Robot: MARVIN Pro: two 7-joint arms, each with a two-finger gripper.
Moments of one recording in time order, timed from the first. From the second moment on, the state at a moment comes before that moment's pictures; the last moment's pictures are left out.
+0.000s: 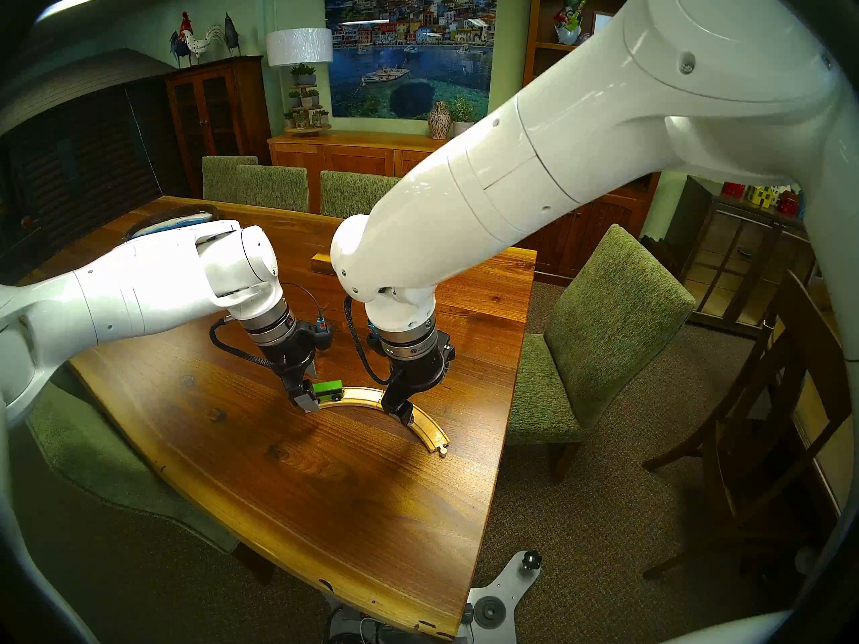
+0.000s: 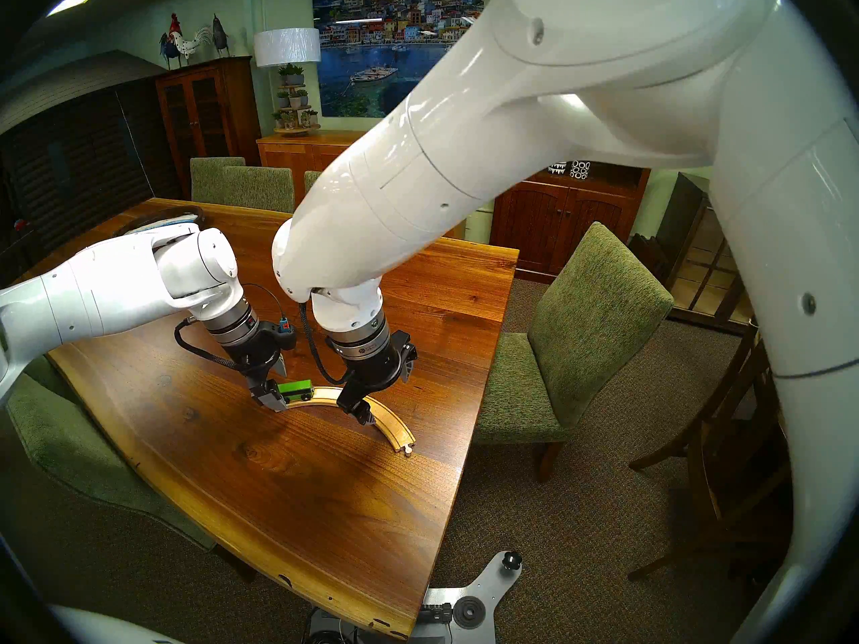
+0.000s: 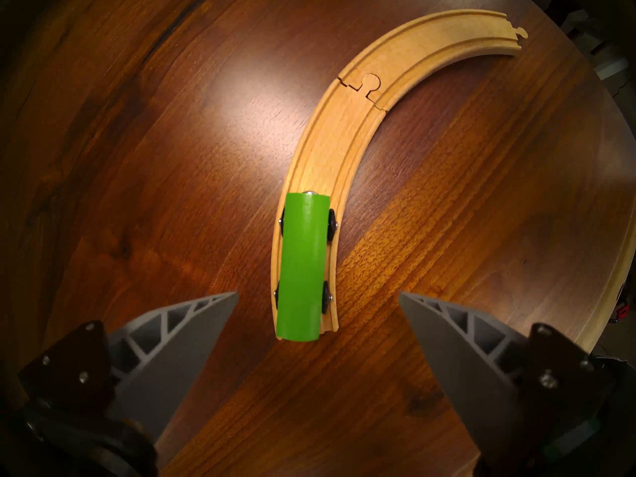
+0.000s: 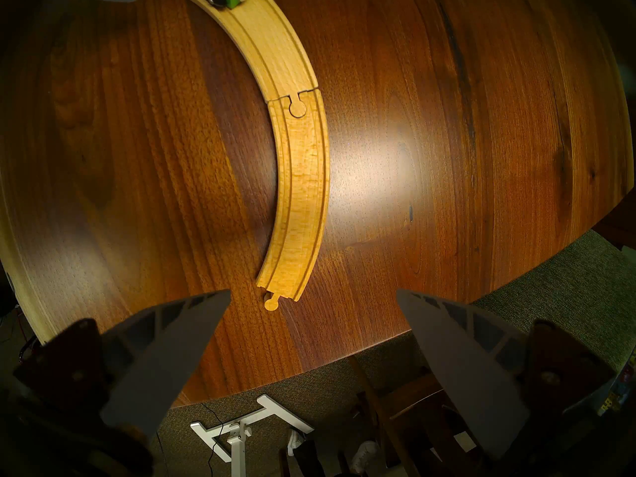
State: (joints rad) left arm 0.16 -0.64 0.08 -1.42 -0.42 0.71 -1.07; right arm 0.60 -1.77 -0.93 -1.49 2.57 0.87 -0.22
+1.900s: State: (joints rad) left arm 0.17 -0.69 0.09 -1.30 -0.39 0.71 -1.09; right arm 0.60 -1.77 -0.93 -1.49 2.57 0.87 -0.22
